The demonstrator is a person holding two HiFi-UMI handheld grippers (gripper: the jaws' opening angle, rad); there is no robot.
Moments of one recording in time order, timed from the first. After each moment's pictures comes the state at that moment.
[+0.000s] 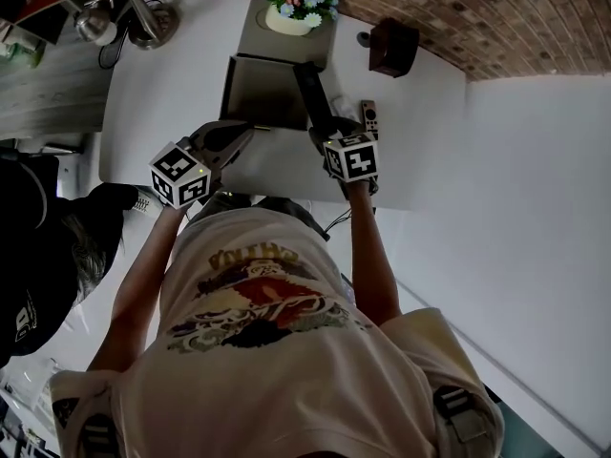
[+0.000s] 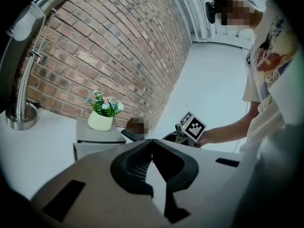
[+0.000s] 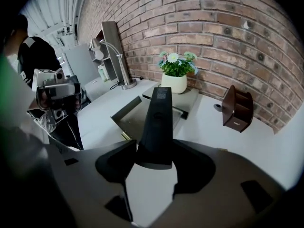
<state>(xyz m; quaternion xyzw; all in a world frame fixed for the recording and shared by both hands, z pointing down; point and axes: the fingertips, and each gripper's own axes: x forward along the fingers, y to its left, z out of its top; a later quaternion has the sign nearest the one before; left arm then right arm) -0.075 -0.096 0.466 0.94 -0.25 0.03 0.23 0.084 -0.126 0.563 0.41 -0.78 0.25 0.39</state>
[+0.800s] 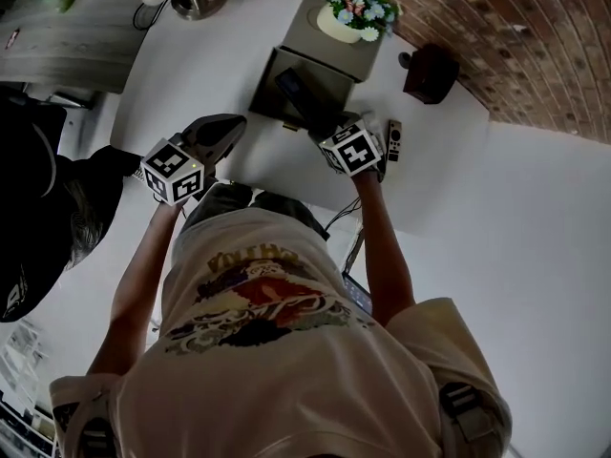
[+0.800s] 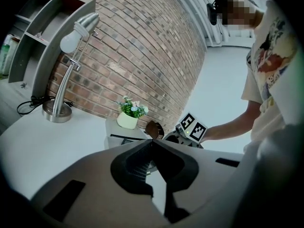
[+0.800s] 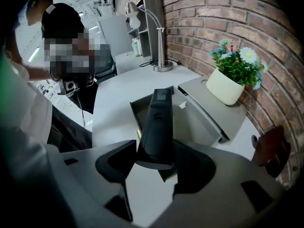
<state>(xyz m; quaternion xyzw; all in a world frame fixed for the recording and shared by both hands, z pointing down) -0.160 -0.096 0.488 0.90 -0.35 0.01 0.26 0.003 -0.136 0.599 0.22 -0.81 0.16 0.52</state>
